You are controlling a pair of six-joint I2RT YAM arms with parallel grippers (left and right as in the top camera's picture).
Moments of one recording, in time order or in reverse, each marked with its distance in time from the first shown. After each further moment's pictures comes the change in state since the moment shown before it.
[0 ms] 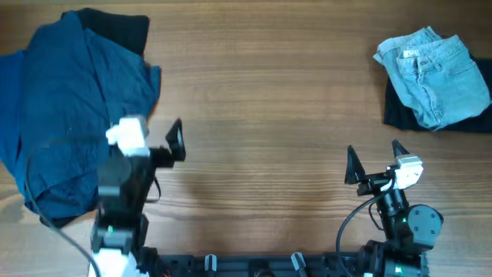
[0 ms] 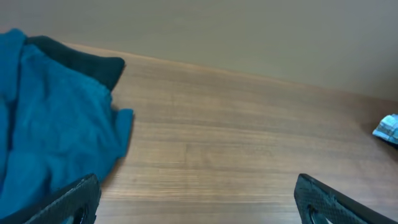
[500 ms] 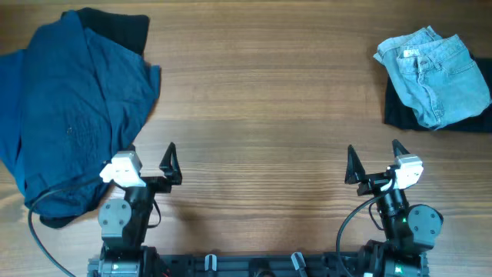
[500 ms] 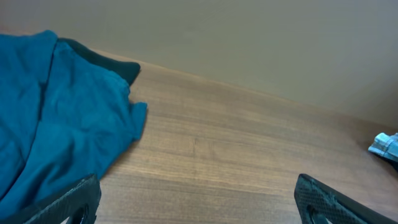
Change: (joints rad) left arm 0.051 -0.492 -0.236 -0.143 0.000 -0.071; right arm 0.000 0.000 0.000 0.000 0.002 0.000
